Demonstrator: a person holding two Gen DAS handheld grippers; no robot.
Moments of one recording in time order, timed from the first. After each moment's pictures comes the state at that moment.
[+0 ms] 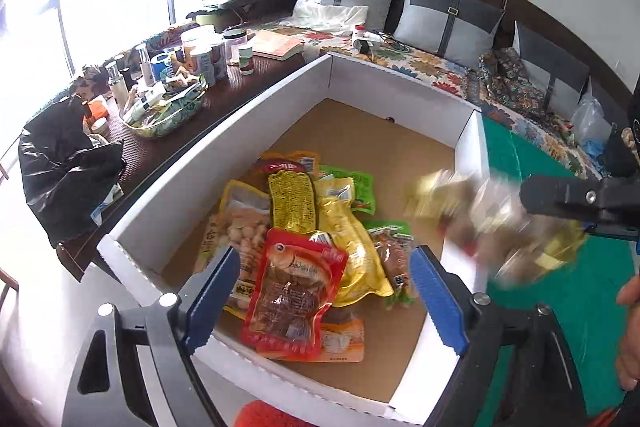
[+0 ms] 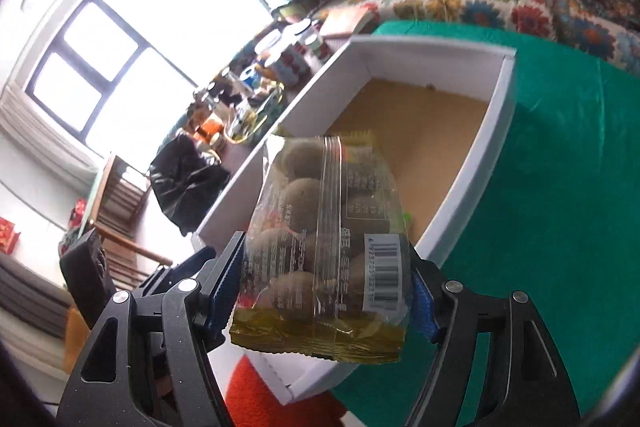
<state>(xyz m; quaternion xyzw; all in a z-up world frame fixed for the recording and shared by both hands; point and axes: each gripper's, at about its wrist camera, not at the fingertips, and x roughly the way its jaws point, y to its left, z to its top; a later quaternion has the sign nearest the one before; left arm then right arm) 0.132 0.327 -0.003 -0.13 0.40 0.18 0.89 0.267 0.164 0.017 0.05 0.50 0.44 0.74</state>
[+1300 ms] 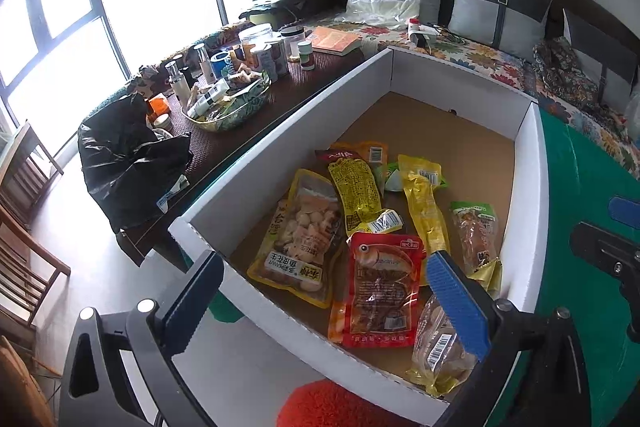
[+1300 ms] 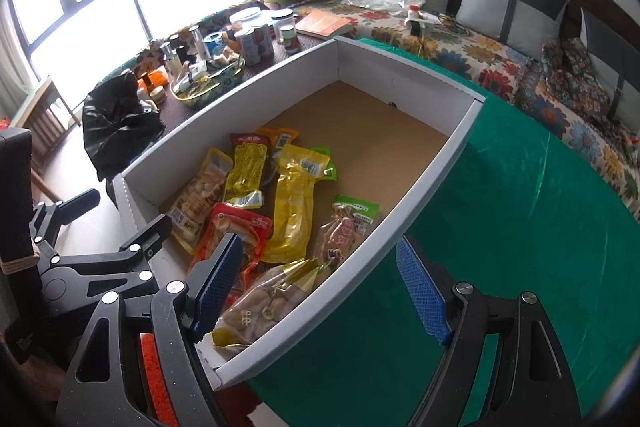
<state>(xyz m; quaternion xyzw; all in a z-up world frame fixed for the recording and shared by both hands) 0.103 0.326 0.003 -0.10 0.41 0.29 0.86 0.223 0.195 0.021 -0.14 0.42 0.36 0.82</state>
